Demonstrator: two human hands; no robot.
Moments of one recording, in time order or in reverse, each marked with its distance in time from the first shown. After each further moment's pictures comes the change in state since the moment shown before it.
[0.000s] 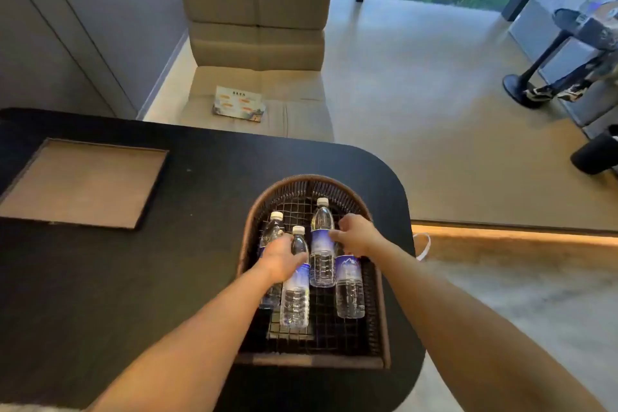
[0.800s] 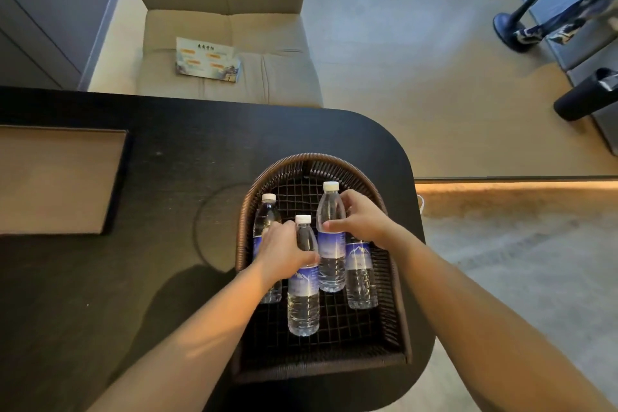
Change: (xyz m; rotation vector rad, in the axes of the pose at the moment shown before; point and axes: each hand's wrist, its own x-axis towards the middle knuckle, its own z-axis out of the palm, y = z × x) left_hand 0.029 -0.009 -0.012 0.135 -0.066 0.075; right_hand 0.023 -0.002 0.007 0.229 -0.052 0.010
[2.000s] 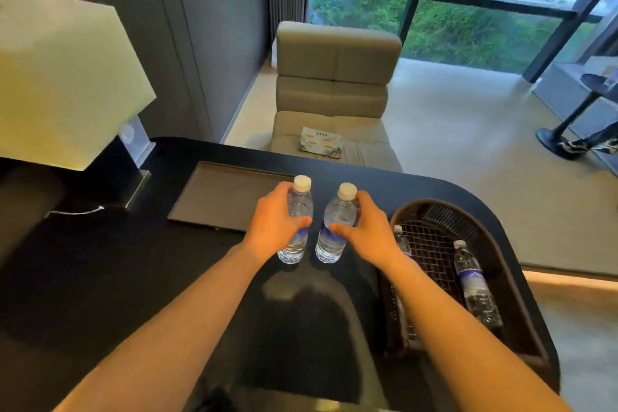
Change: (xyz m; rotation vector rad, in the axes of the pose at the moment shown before) left_hand -0.213 -0.199 -0.258 -0.297 0.576 0.263; right_hand -0.145 -0.274 0.234 0.065 0.324 -0.535
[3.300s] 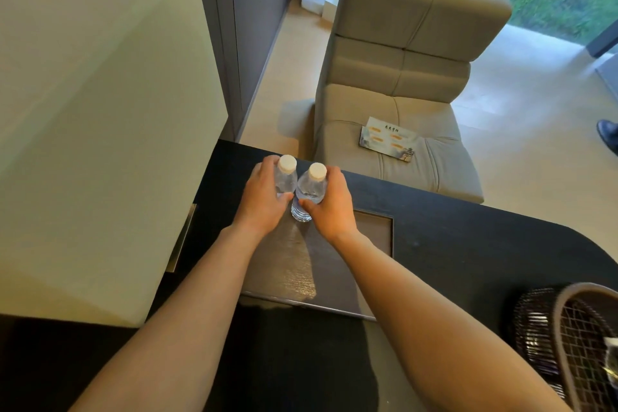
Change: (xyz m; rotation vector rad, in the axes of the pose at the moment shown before) left_hand 0.298 -0.271 -0.171 0.036 0.109 -0.061; right_hand 0.329 -0.088 0.325 0.004 0.019 0.171
